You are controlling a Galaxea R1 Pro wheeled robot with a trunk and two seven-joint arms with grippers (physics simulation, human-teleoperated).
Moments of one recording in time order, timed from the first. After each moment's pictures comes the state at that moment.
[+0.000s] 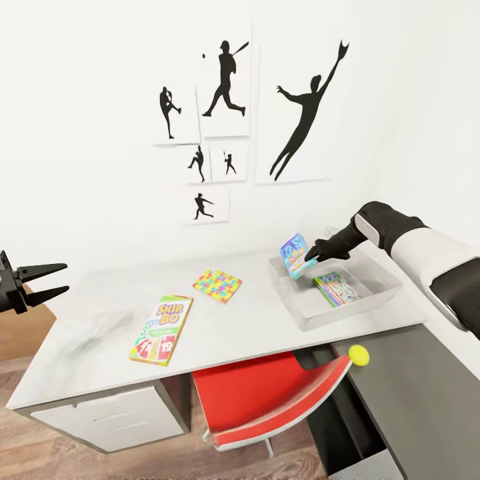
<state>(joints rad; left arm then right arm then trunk) -0.44 0.89 0.17 -1.41 1.77 1.04 -0.21 -1.62 -0.18 0.80 -0.13 -0.57 1.05 0.61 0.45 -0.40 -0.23</state>
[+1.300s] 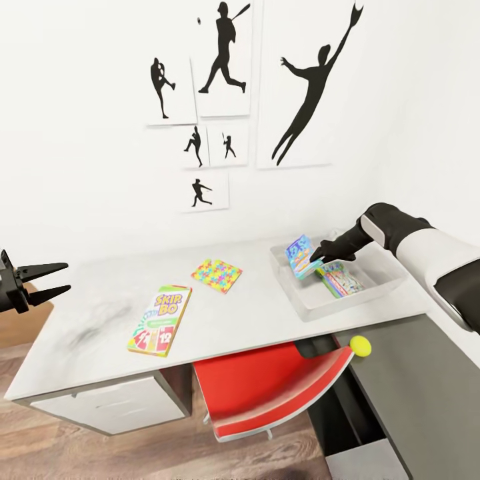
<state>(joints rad) -0.44 0.89 0.17 -1.43 1.77 1.04 -0.22 -1.62 -0.20 0.79 -0.11 -0.57 1.04 0.61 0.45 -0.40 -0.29</state>
